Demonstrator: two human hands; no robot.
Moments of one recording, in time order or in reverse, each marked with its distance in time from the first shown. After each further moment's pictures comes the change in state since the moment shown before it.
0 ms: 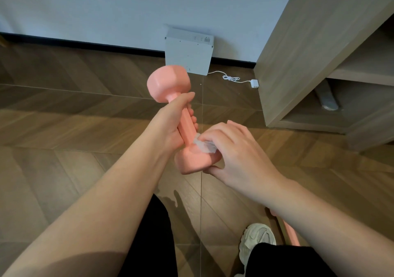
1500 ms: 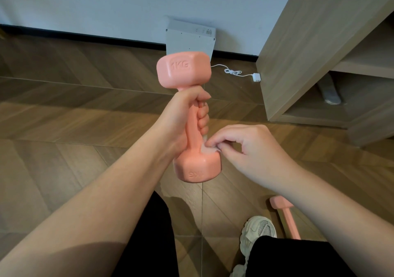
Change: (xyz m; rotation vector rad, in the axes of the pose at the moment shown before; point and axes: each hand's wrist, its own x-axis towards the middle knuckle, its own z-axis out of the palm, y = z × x) left_hand -0.029 -0.008 0.004 0.118 -0.283 0.141; right_hand -0.005 -0.004 -0.019 0.336 0.024 0.114
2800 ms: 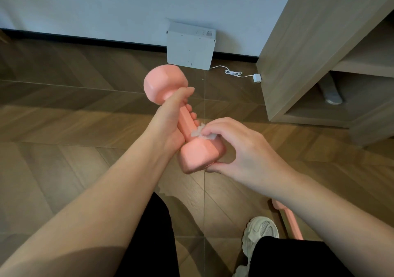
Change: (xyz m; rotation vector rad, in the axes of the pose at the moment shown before) left_hand 0.007 -0.002 -0.014 -0.215 0.254 -0.046; right_hand -0.004 0.000 0.010 -0.031 -0.022 -0.088
